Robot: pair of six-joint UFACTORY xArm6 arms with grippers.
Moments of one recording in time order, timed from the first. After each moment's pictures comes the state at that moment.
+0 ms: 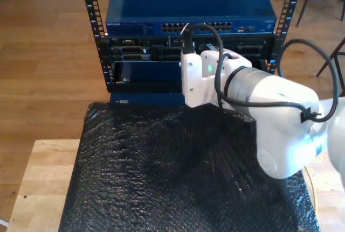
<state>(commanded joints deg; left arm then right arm) 80.7 -31.8 -4.2 1.4 57.4 -180.8 21.6 0.2 -35.3 -13.5 -37.8 -72.3</state>
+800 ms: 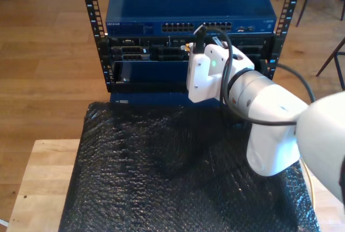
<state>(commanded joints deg) 80.7 -31.8 -4.2 1.4 57.4 -180.8 19.6 11.3 -38.6 -10.4 -56.9 -76.9</state>
